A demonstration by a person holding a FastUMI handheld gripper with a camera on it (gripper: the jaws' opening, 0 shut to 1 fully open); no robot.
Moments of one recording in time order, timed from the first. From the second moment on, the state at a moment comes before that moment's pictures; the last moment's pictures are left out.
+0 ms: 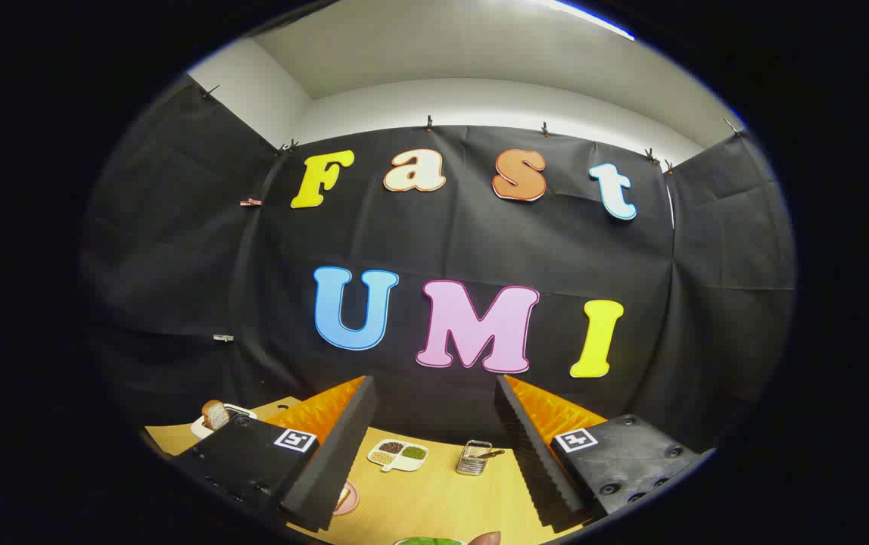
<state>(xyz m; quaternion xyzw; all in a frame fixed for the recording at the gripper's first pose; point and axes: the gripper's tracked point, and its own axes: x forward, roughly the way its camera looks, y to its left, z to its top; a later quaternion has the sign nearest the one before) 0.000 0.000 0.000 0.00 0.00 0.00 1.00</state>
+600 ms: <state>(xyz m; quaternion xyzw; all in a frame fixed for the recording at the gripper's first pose) -0.002 -0.002 -0.002 -0.01 0.00 0.01 1.00</state>
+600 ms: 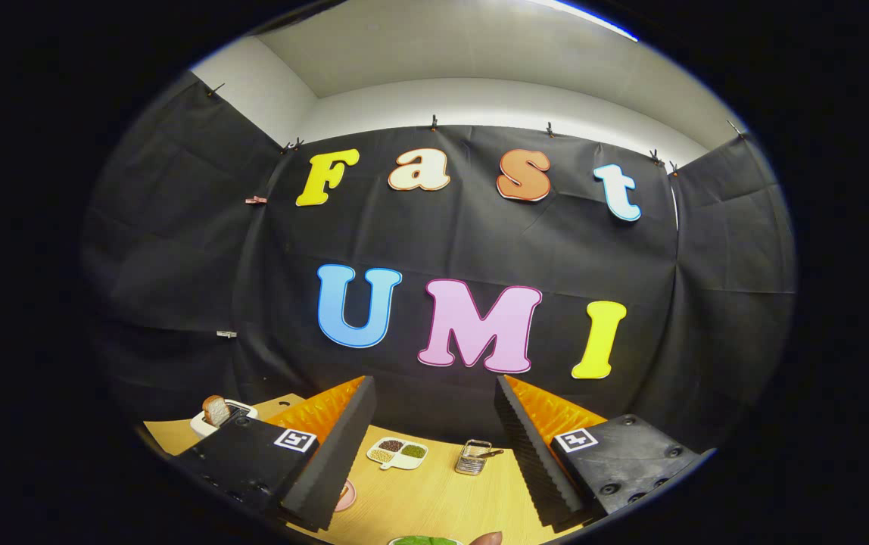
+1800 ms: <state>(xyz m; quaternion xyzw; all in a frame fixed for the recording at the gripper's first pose) -0.085 -0.005 -0.311 -0.01 0.33 0.15 0.93</state>
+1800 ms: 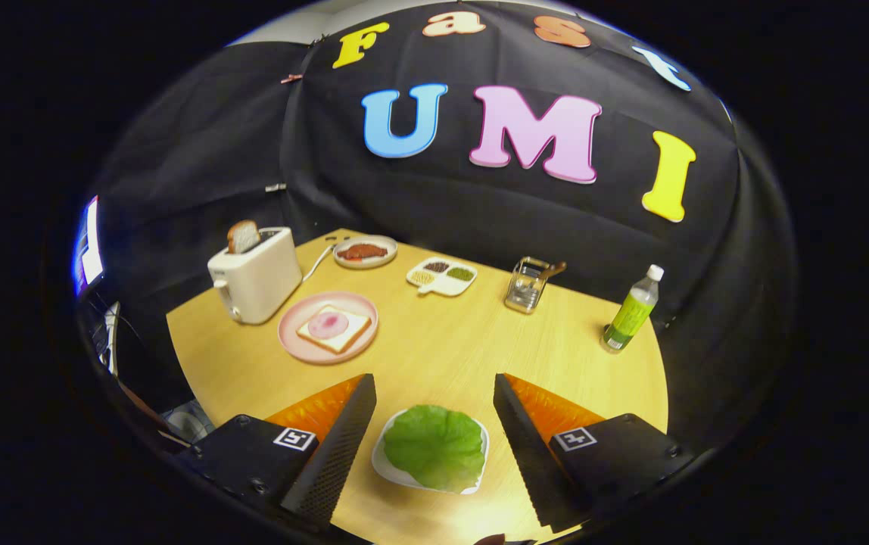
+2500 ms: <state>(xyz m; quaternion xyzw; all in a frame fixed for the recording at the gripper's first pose) -0.113 -0.008 -0.470 -0.04 0.51 0.18 0.84</state>
